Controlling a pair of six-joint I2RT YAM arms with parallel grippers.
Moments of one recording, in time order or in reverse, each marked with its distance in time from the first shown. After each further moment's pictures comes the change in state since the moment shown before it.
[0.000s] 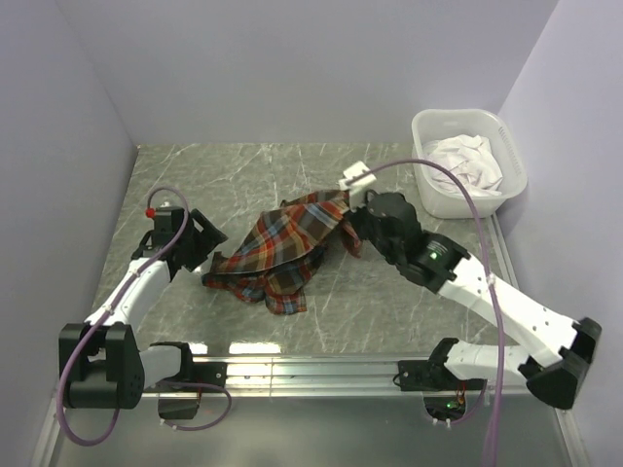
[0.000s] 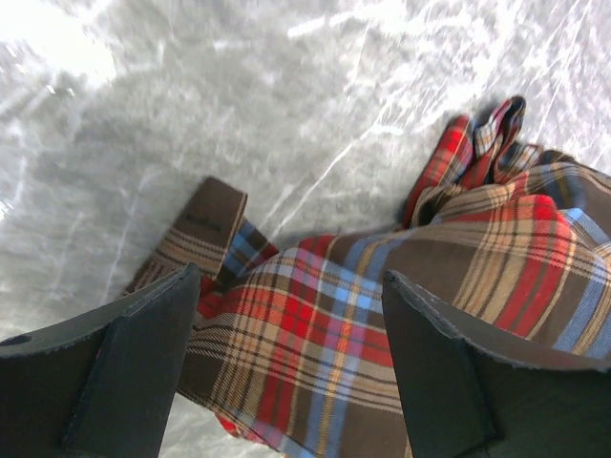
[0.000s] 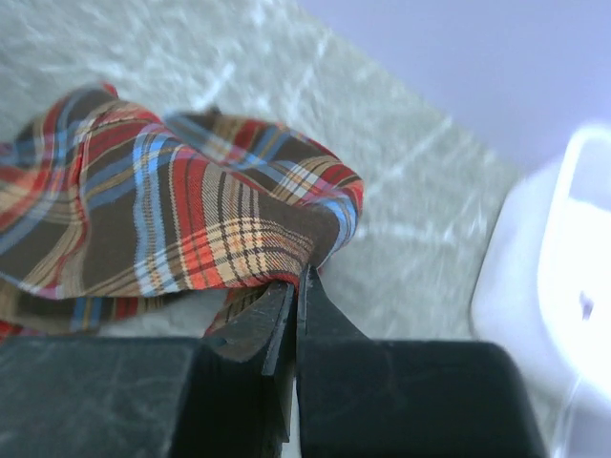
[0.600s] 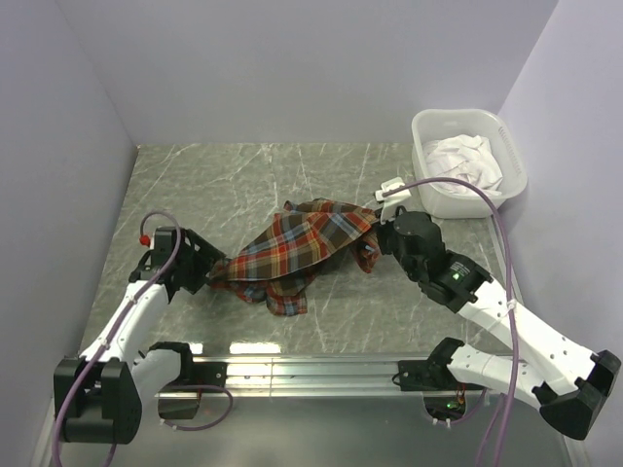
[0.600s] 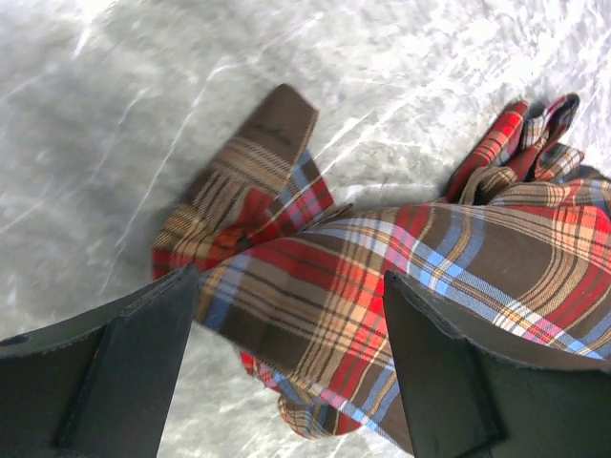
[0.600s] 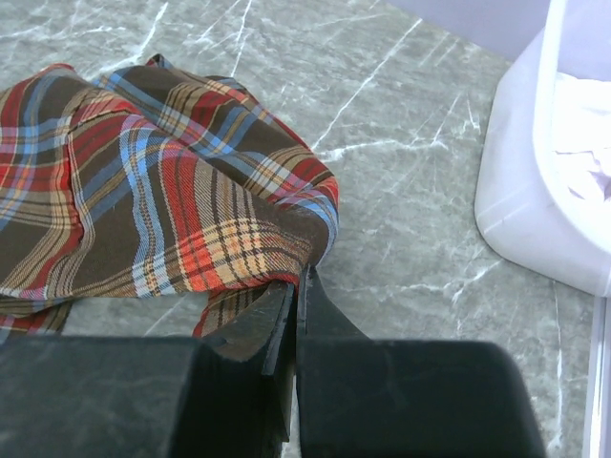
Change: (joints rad) left arm -0.020 -0.163 -0.131 -0.110 -0.025 -0.179; right arm -0.103 -0.236 -0.260 -0.018 0.027 0.158
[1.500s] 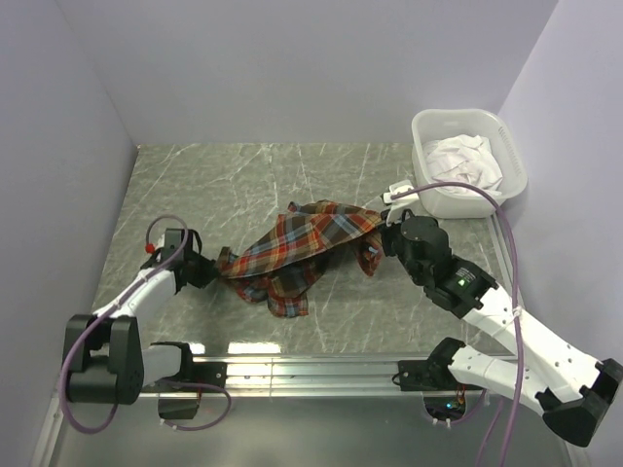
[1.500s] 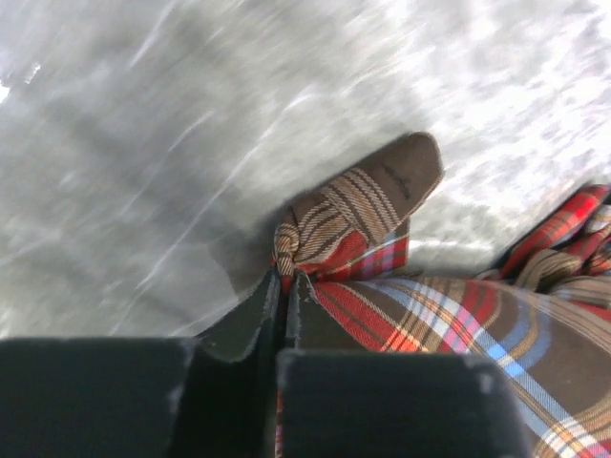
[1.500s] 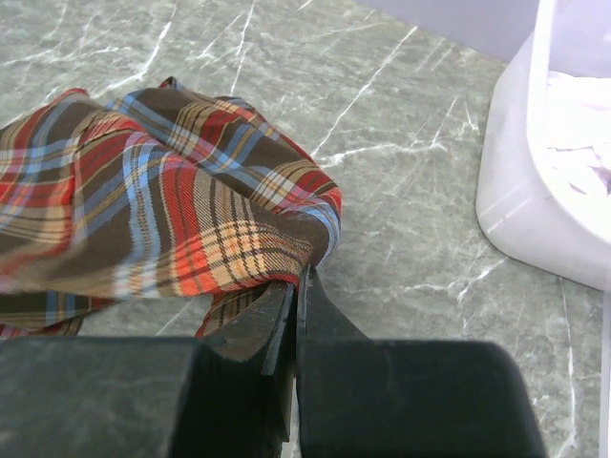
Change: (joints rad) left arm 0.000 0.168 -0.056 0.097 -0.052 -0.121; right arm -0.003 -0.060 -0.036 0.018 0.005 0.024
